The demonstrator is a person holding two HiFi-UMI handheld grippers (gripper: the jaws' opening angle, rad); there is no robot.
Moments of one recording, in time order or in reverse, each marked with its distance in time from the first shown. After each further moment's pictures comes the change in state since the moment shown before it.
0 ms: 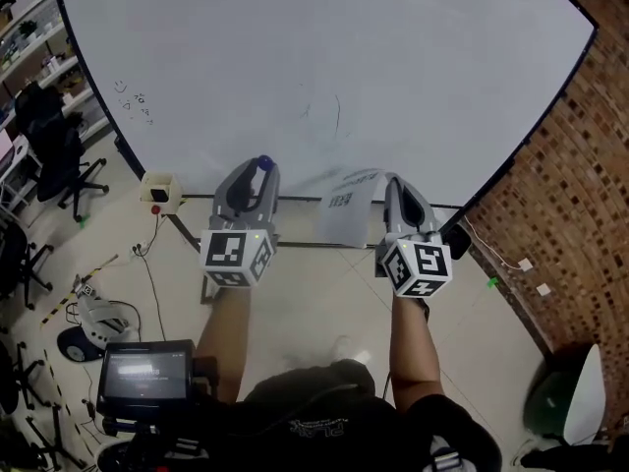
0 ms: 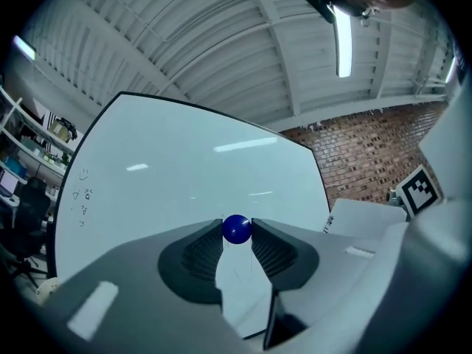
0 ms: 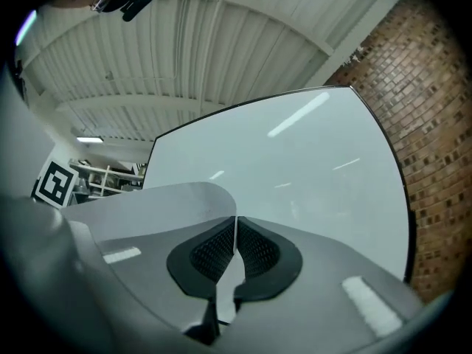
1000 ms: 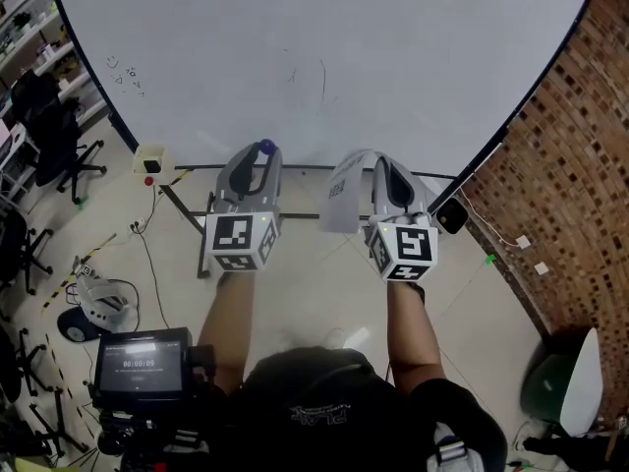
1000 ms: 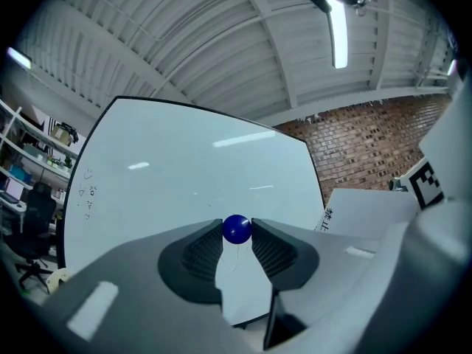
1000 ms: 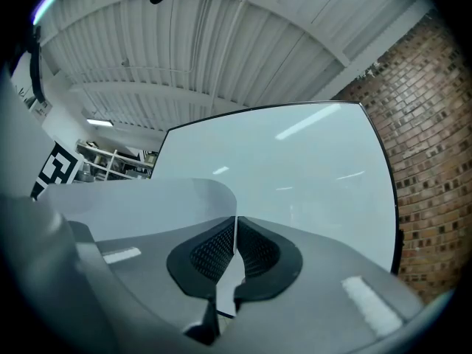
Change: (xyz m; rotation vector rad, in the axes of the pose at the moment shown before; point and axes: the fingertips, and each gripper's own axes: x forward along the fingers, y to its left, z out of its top) left arm -0.025 -0.044 -0.015 0.026 0.048 0.024; right arm -0.039 0.011 -0.002 -0.126 0.029 0.004
